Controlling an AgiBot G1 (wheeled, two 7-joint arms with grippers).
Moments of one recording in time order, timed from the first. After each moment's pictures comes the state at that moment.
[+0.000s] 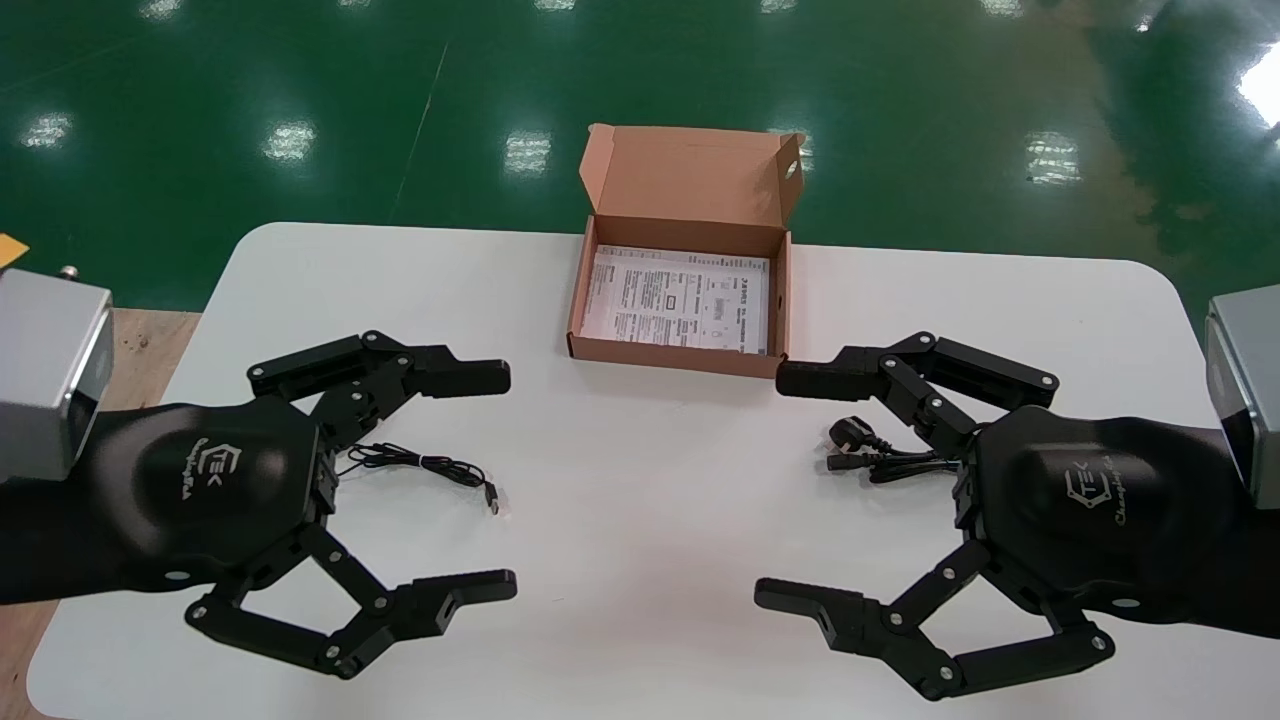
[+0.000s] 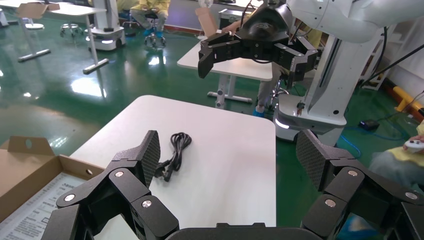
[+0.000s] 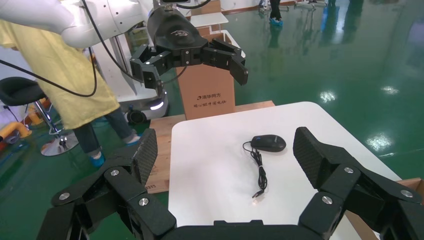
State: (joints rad) left arm -1.07 0.61 0.28 -1.28 0.73 1.50 -0.19; right arm 1.07 -0.61 -0.28 1.28 -0.73 -1.50 0.19
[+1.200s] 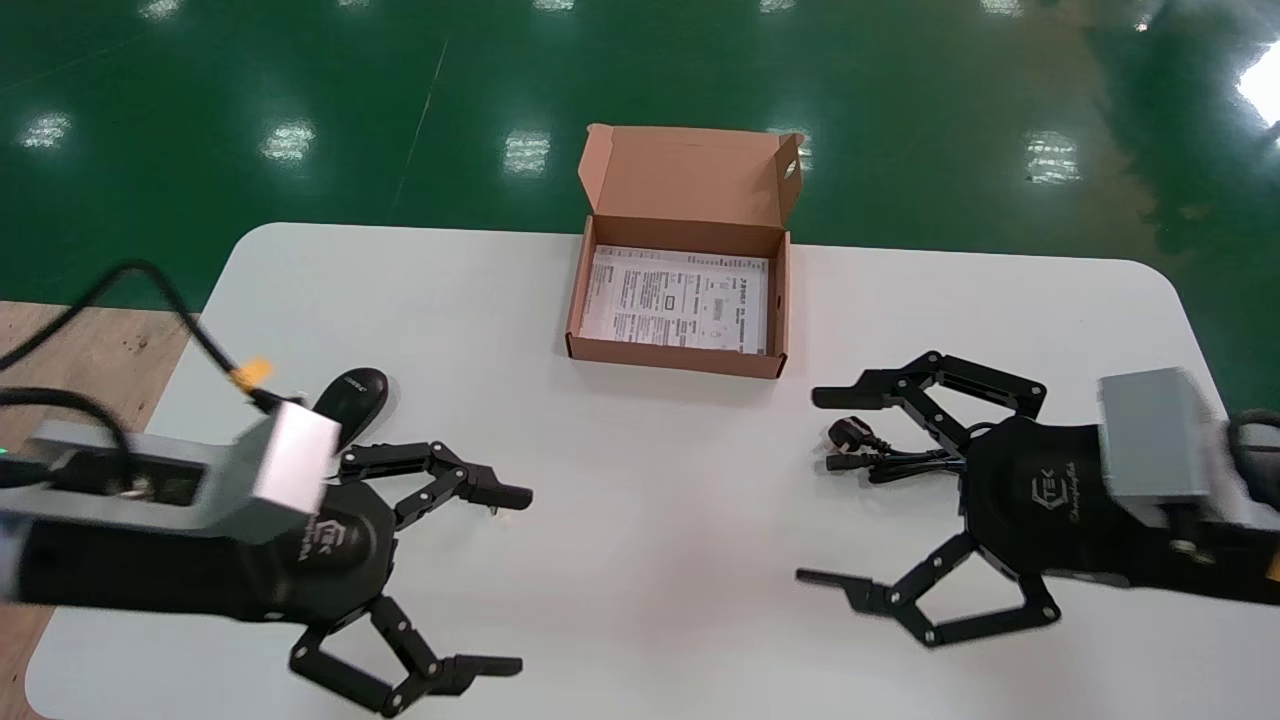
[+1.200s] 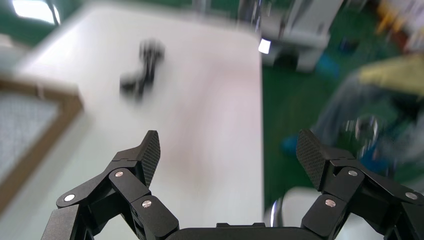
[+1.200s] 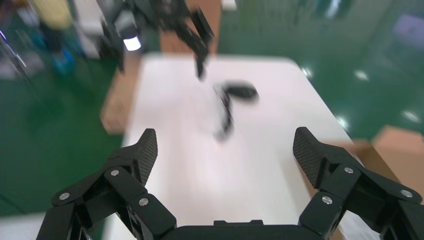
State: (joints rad) left arm -1.33 0.70 0.55 -1.11 1.13 1.57 -0.16; right arm 1.21 -0.64 -0.35 1.07 -0.99 -1.54 -0.09
